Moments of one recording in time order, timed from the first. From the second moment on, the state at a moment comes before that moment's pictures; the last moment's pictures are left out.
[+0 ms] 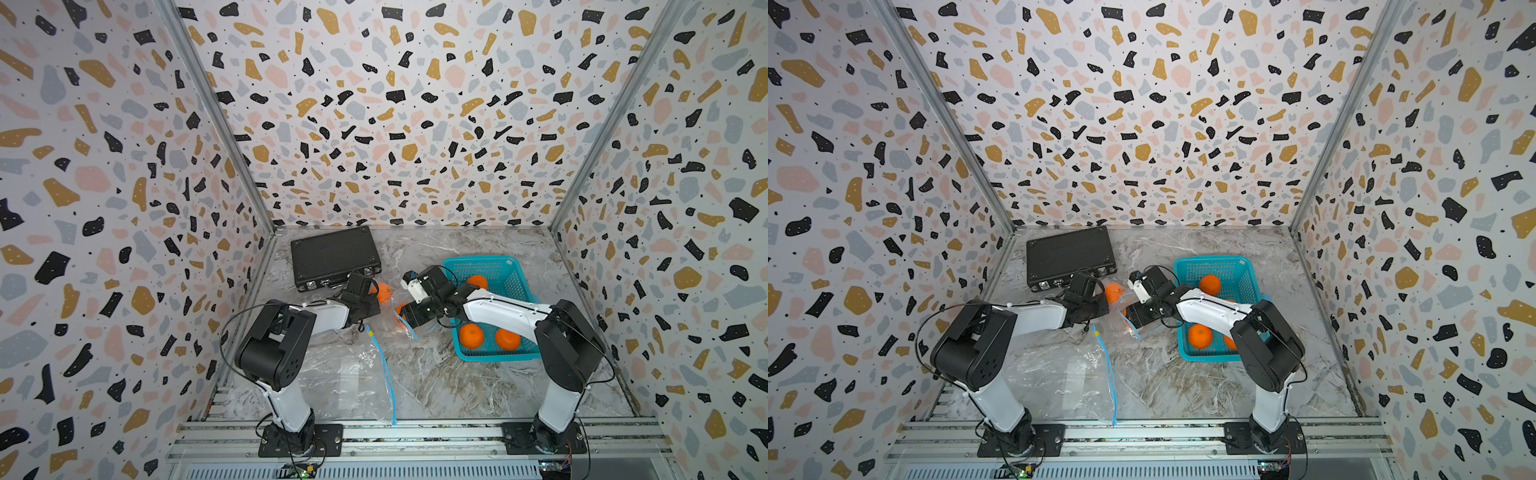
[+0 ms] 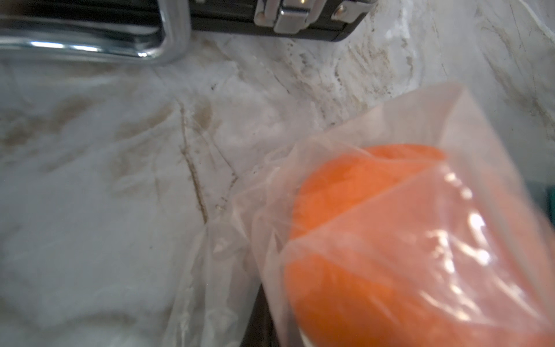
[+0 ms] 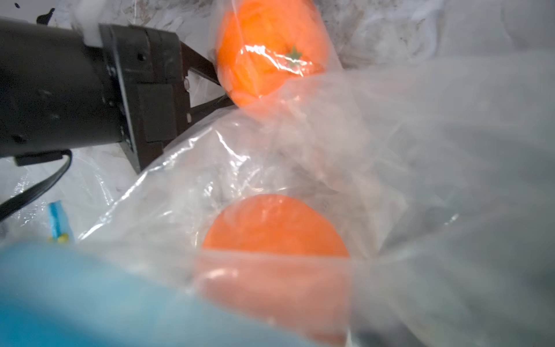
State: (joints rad) left arm -0.38 1.75 0.85 -0.02 -0.01 -0.58; right arm 0.77 1.79 1.23 -0.37 -0.23 0.23
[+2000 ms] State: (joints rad) left arm -0.40 1.74 0.88 -0.13 0.06 -0.57; right arm 0.16 1.82 1.28 -0.55 0.09 0.24
